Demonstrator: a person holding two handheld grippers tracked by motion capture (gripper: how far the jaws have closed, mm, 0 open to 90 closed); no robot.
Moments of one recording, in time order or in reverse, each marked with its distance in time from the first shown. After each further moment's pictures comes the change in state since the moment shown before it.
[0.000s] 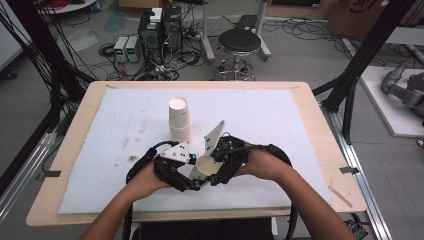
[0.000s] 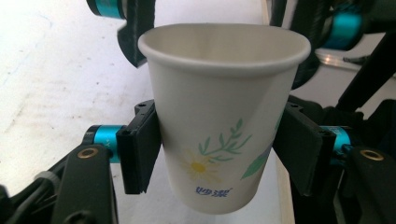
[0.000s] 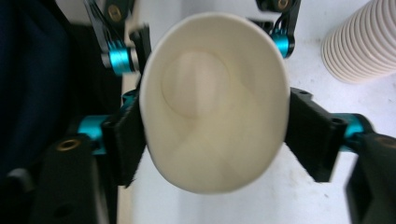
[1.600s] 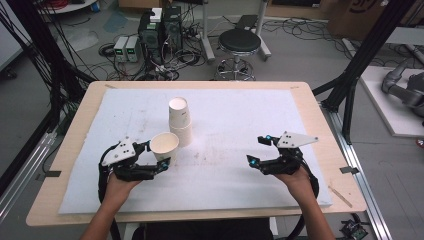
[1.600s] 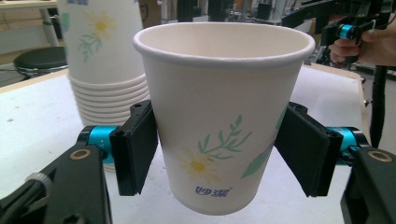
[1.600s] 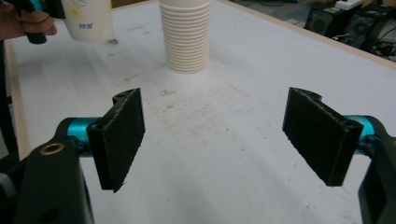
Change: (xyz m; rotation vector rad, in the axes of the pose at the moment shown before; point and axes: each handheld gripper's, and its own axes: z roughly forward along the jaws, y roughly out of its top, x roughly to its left) left arm 0.009 -0.085 -0.068 -0.417 0.408 -0.200; right arm 0.012 -0.165 -0.023 -0.587 -0.413 0.488
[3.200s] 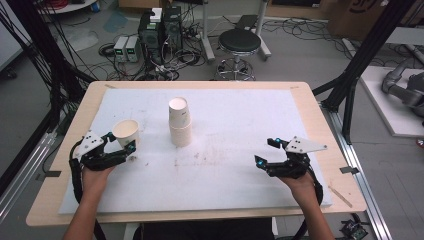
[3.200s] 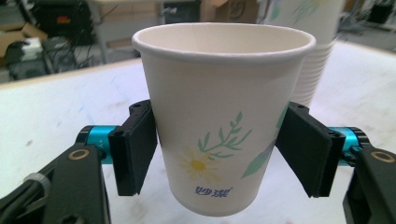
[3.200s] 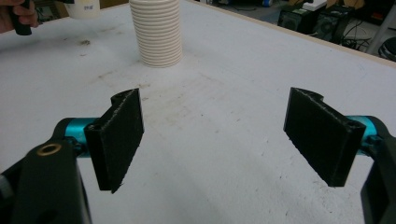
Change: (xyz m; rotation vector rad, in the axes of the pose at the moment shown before) left arm 0.072 -0.032 -0.049 0.021 0.394 -0.077; right arm -0.006 -0.023 -0.011 -0.035 -0.095 0.040
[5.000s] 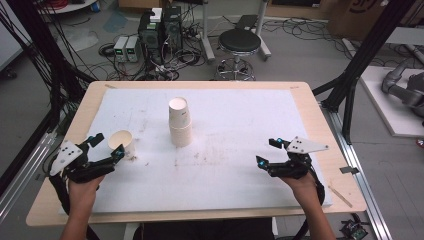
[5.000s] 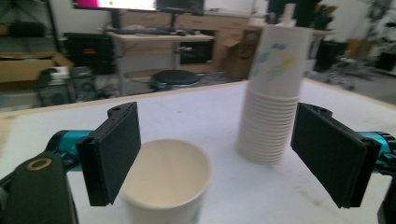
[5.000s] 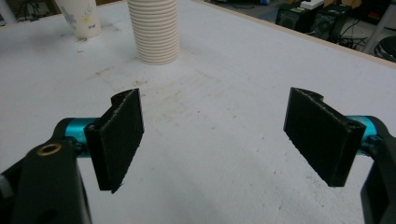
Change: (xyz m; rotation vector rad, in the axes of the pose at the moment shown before) left arm -0.025 0.017 -0.048 -0.181 0.012 -0.052; right arm -0.001 0.000 -0.004 0.009 -0.009 -0.008
